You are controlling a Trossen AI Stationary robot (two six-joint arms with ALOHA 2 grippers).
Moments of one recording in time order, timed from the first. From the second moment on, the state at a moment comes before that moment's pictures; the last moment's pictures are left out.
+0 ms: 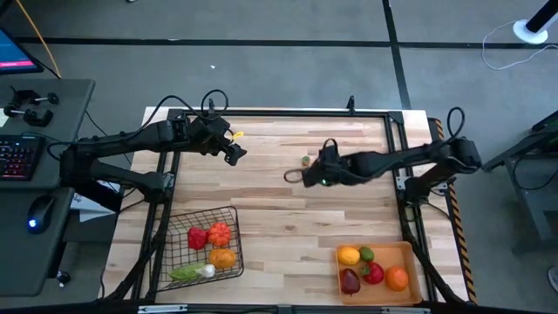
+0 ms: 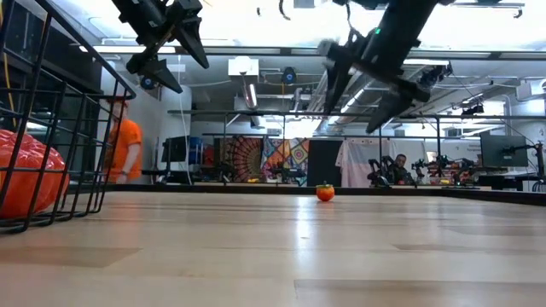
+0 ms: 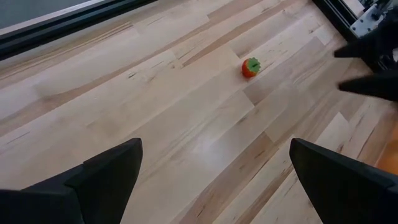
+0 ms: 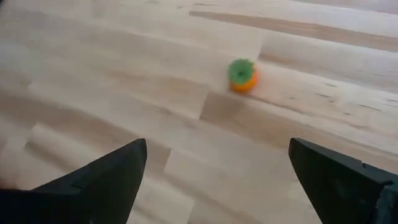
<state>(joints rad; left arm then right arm) 0.27 1.13 1.04 -0.74 -0.16 -0.63 0.05 1.51 1.10 -0.69 0.43 1.20</state>
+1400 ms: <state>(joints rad) 0.27 1.13 1.04 -0.74 -0.16 -0.63 -0.21 1.81 1.10 -0.46 0.27 1.13</state>
